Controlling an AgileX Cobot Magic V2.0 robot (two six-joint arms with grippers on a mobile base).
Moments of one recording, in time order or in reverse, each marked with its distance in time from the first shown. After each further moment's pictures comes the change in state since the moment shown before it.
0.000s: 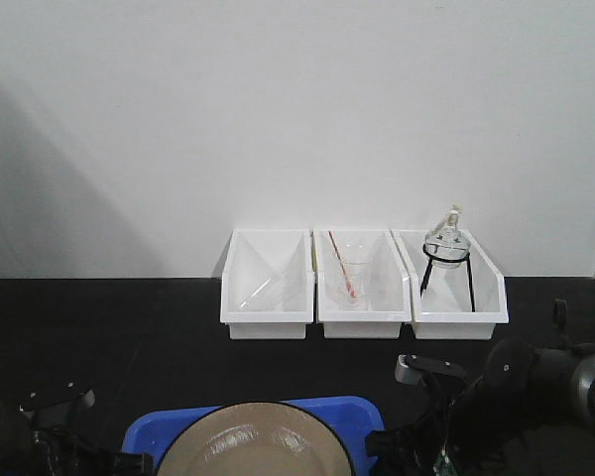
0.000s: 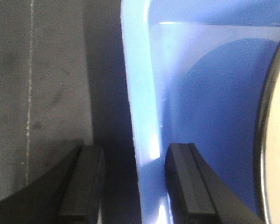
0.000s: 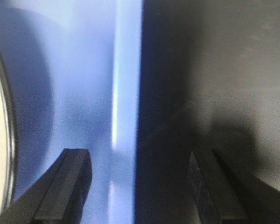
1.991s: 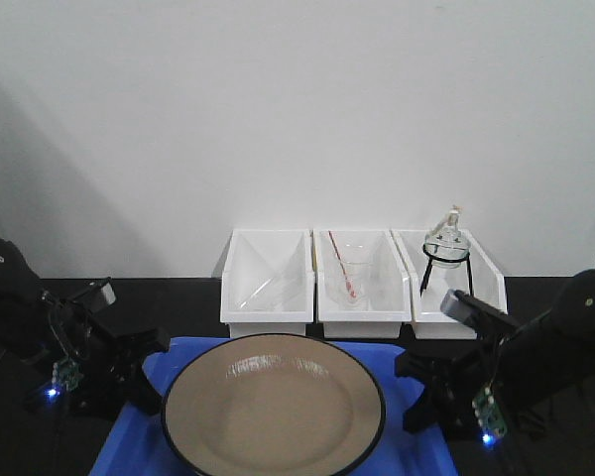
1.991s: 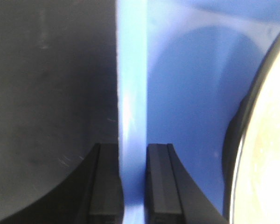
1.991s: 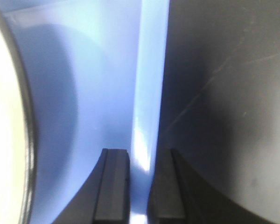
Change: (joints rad) left arm 0.029 0.062 -0.609 0.146 0.772 -0.389; right arm -0.065 -0.243 -0.049 0.057 0.241 0.204
